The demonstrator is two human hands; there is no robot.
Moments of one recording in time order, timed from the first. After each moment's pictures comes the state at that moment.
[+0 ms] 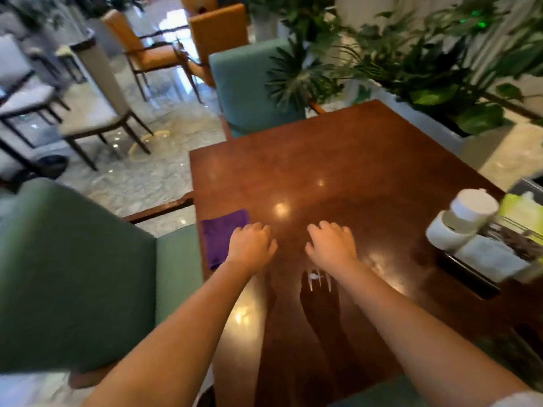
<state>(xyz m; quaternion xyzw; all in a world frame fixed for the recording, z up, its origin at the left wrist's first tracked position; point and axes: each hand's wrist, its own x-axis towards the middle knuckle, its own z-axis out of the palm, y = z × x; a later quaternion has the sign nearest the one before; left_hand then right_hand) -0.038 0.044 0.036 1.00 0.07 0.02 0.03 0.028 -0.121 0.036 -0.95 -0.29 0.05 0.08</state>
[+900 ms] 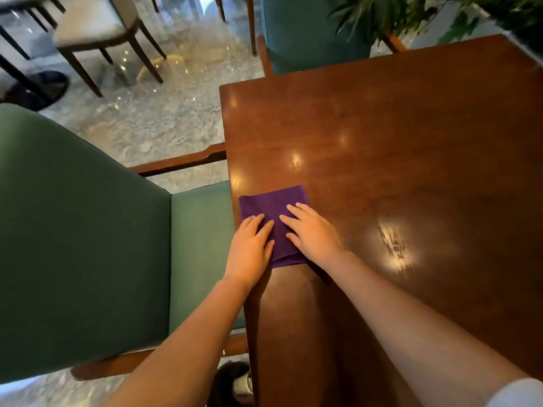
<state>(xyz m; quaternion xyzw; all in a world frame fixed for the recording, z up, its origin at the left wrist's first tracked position) -0.042 0.201 -0.113 0.97 0.16 0.05 0.20 0.071 0.082 -0.110 -0.87 -0.46 0.12 0.12</state>
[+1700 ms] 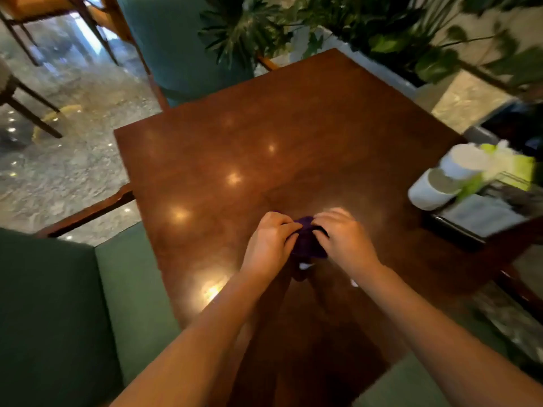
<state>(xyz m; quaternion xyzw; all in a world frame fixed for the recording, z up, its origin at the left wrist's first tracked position) 0.003 0.018 -0.015 0.94 -0.10 0.11 0.30 0.042 -0.143 -0.009 -0.94 -0.25 -0.05 0.23</state>
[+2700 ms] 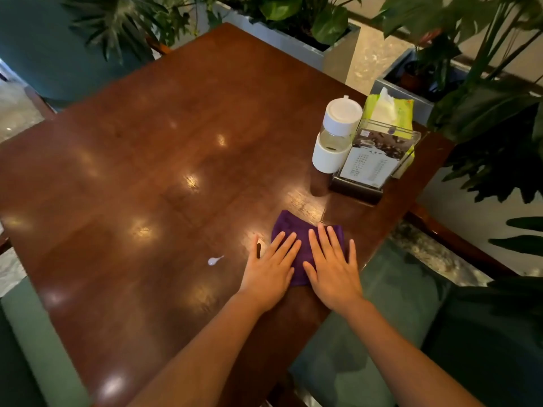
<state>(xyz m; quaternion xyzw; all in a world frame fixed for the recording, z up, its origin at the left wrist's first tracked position) -0.017 -0.144 -0.115 0.96 -0.28 -0.07 0.01 -0.037 -0.307 -0.120 -0.99 -0.03 0.07 0.08</state>
